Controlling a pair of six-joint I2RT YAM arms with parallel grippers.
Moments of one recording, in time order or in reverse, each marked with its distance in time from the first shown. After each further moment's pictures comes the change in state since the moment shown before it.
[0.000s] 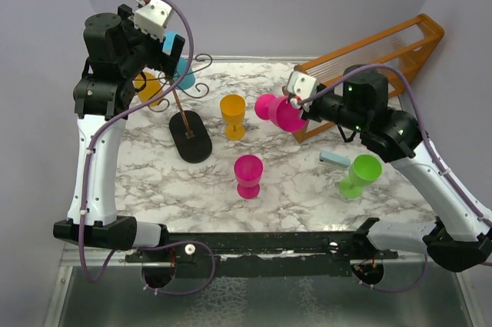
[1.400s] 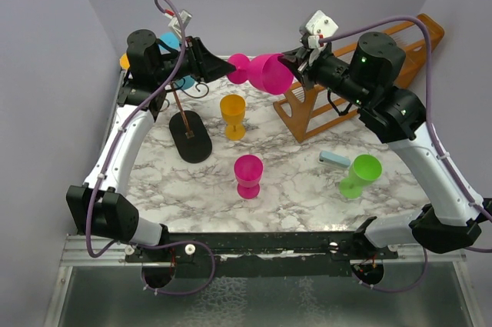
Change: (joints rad) left arm -0.072 0.066 -0.386 0.650 0.735 -1.015; right arm 0.000 0.181 0.362 0.174 0.016 0.404
